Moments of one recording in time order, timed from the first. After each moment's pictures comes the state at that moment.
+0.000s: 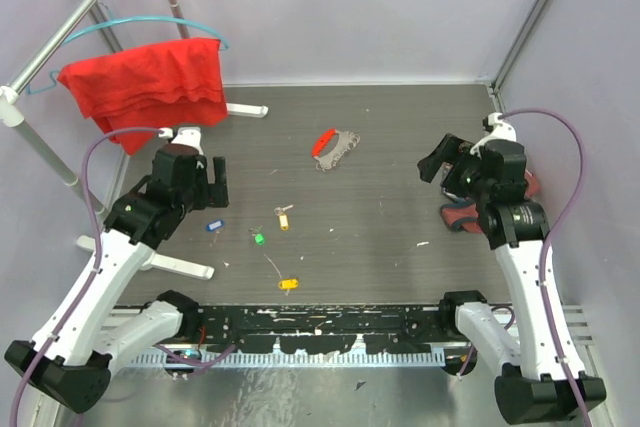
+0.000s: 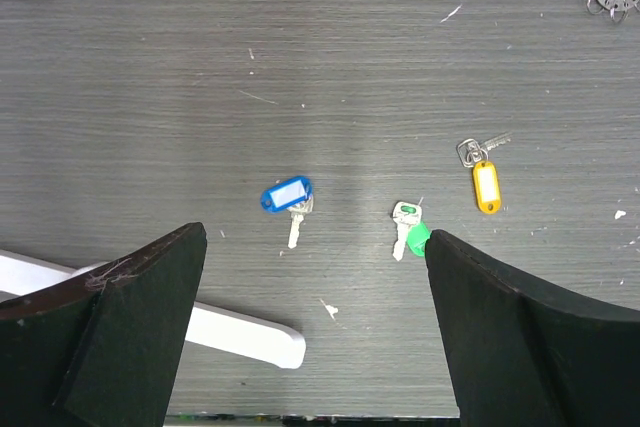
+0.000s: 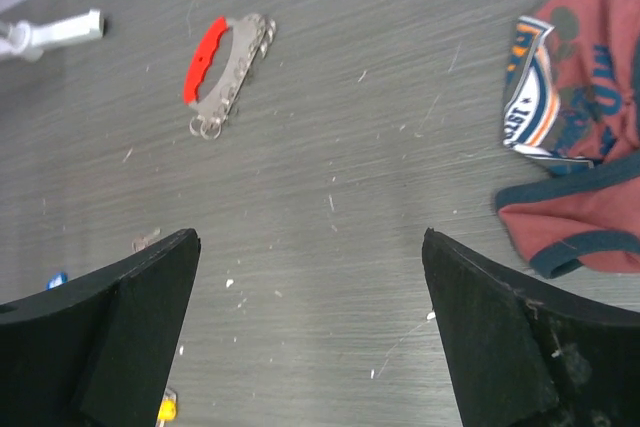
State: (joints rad) left arm -0.44 0.94 1.06 -0.85 -0.34 -0.29; right arm 0.05 0.81 1.00 -0.66 -0.07 0.44
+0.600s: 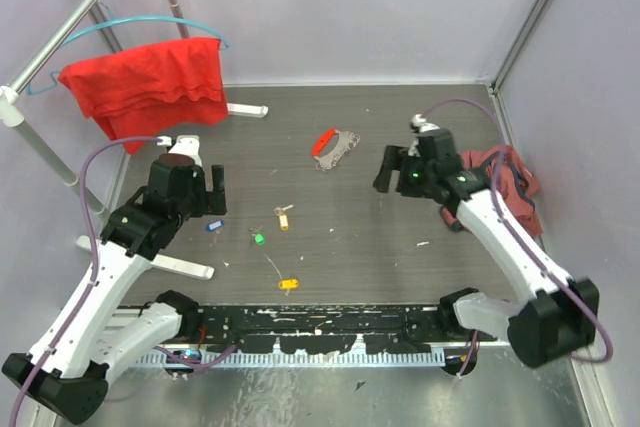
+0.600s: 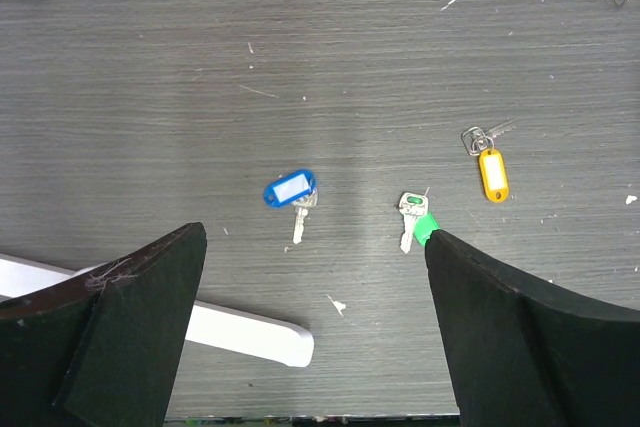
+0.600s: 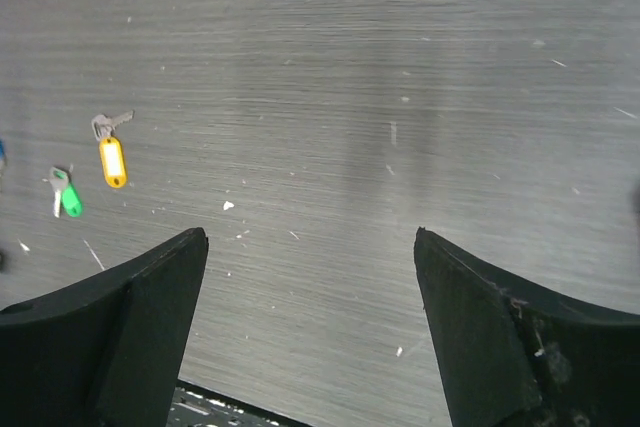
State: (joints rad) left arm -0.44 0.86 0.99 -0.83 -0.33 -0.26; right arm 0.28 1.11 0.97 -0.61 -0.11 0.42
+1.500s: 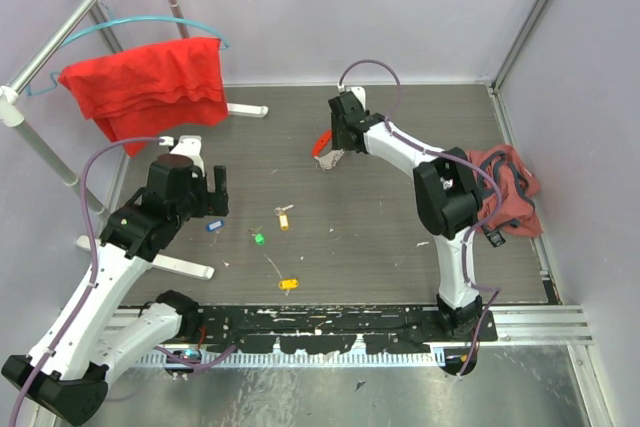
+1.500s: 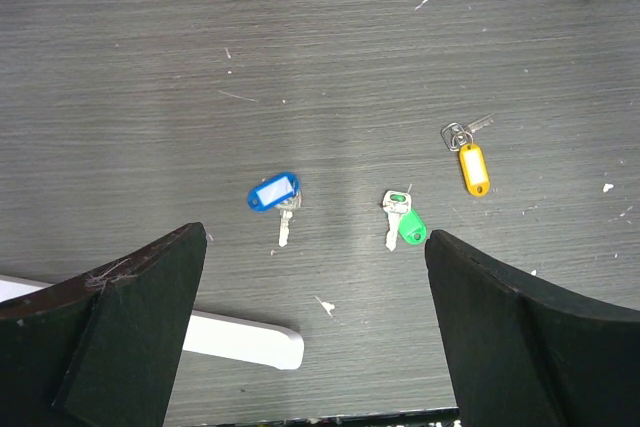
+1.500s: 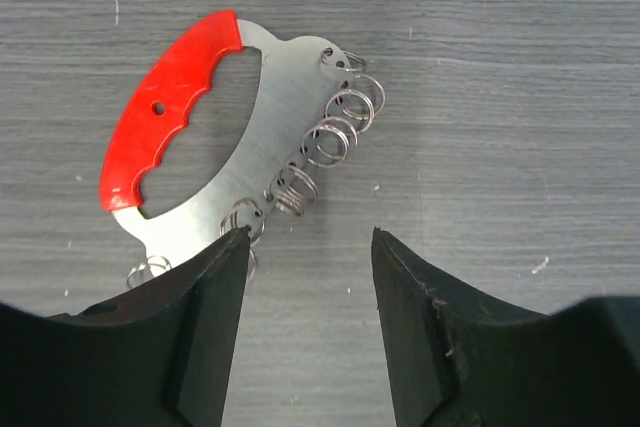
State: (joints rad) left arm -0.44 0.84 0.97 -0.81 -0.28 -0.24; right arm 0.51 2.06 1.62 -0.42 0.35 0.35
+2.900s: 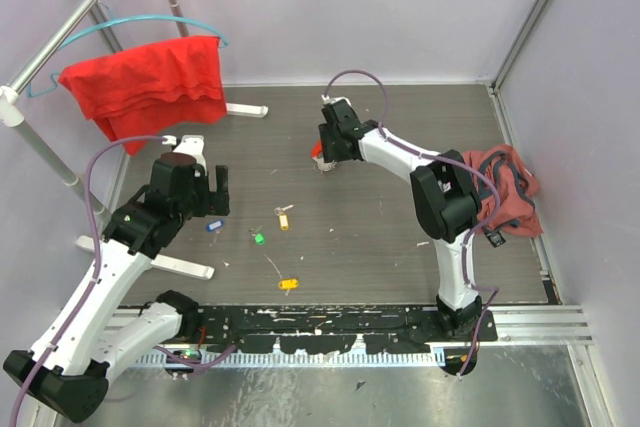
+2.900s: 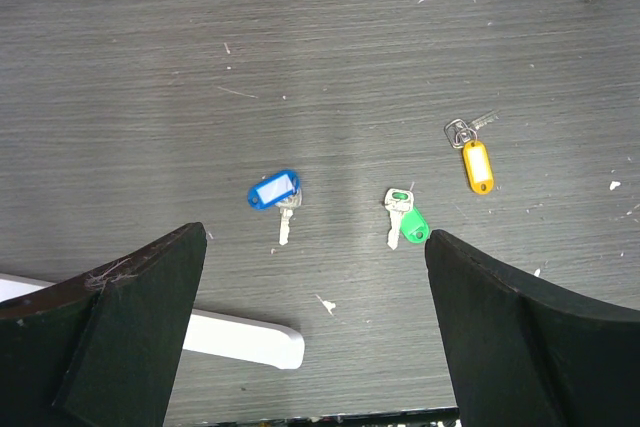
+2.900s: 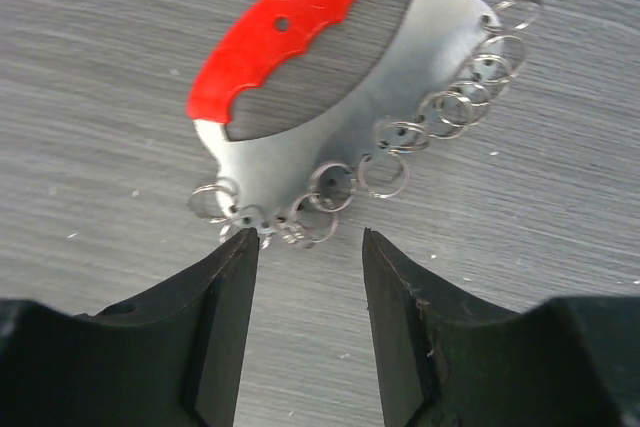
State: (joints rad) left arm -0.44 0.86 0.97 -0.81 -0.28 -0.24; right arm 0.55 2.07 1.59 -0.42 0.19 0.28
